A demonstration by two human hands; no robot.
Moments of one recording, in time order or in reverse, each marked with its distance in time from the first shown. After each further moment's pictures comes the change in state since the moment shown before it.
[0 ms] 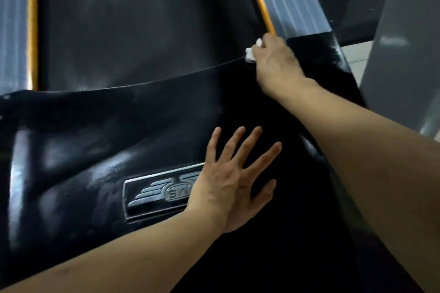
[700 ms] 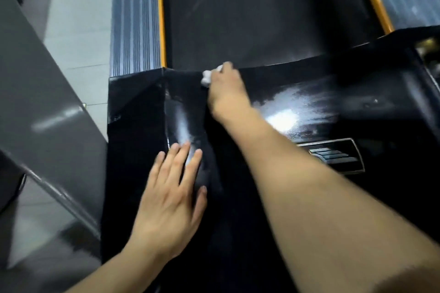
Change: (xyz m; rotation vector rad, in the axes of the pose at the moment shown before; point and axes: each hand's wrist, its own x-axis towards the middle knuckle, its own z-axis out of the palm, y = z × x) left_hand -0.245 -0.185 -0.049 0.060 0.100 -0.377; right_hand -0.030 -0.337 0.026 0.312 -0.120 -0.017
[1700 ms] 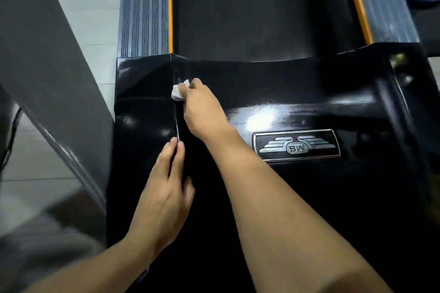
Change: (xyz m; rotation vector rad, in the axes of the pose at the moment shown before) left_hand -0.043 -0.002 -0.001 -0.370 0.085 -0.174; right_hand -0.069 -0.059 0.011 0.029 -0.027 -0.228
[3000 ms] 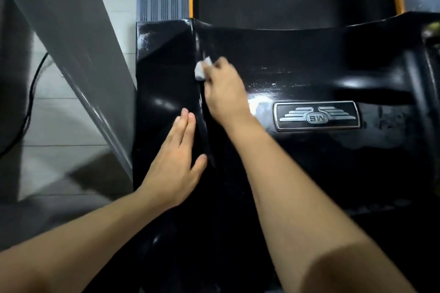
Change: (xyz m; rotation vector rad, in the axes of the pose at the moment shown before) left_hand -0.015 -0.019 -0.031 -0.094 -0.316 -0.101; right_hand -0.034 -0.012 0.011 0.122 0.165 0.092
